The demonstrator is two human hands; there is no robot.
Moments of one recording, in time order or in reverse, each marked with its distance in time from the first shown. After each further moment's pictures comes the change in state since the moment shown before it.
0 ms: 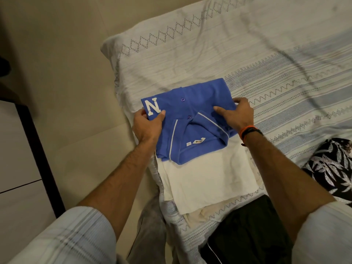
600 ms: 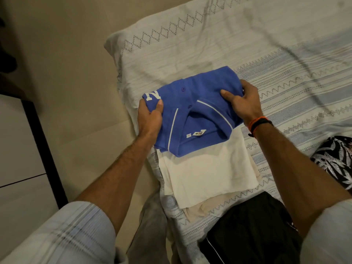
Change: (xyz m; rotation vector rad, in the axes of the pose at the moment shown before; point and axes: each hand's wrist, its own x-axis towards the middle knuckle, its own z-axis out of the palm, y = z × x) left_hand -0.010 0.012 -0.007 -0.172 -0.138 0.078; right_hand 0.004 -0.011 -0.017 0.283 -0.077 -0.216
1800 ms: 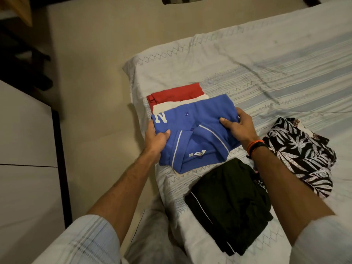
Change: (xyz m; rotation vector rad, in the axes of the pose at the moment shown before) left_hand -0.238 -0.049 -0.054 -0.133 -0.117 0.087; right_hand -0.229 0.035 -0.105 0.147 -0.046 -0.081
